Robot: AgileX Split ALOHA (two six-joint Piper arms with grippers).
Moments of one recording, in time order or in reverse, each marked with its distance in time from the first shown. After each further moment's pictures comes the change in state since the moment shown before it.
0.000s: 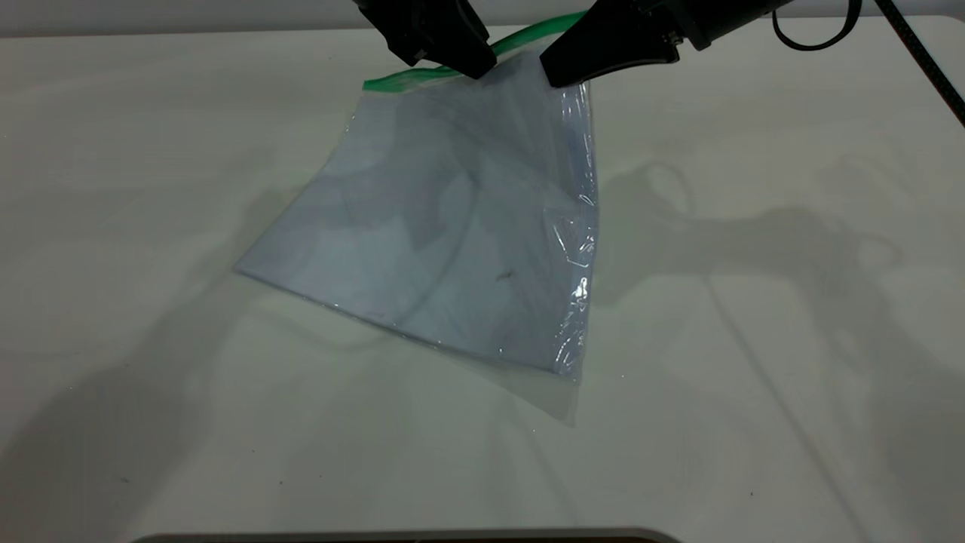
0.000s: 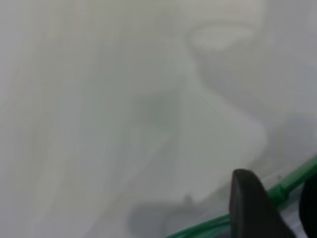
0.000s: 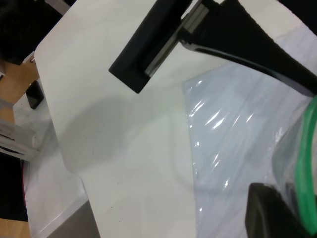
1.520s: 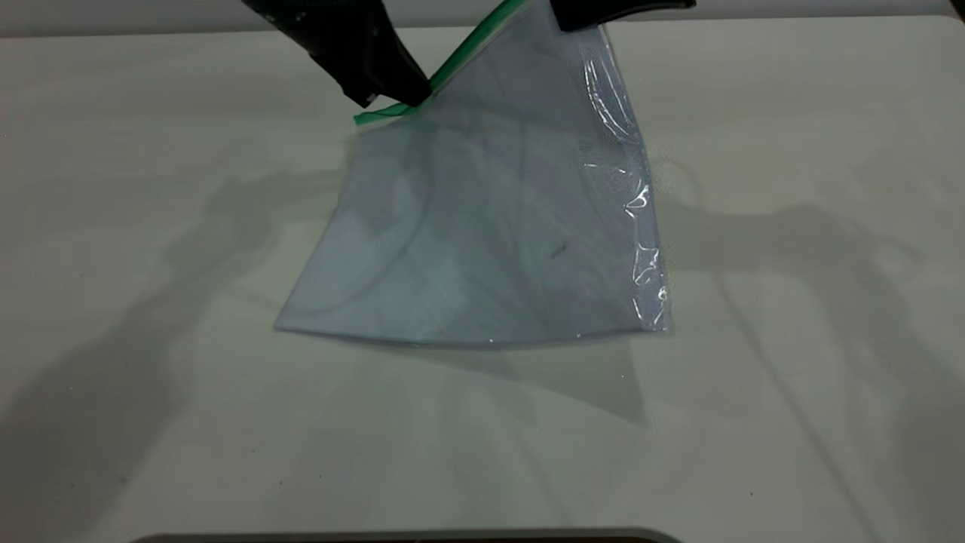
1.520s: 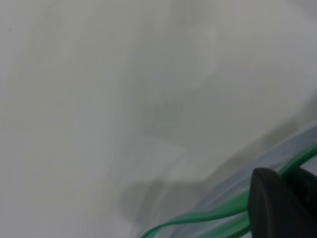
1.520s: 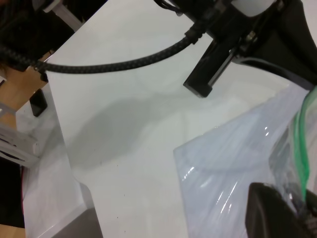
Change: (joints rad) left arm 0.104 0.095 0.000 0.013 -0.090 0.008; right arm -0.024 -0.075 -0.001 -0.014 0.038 0.000
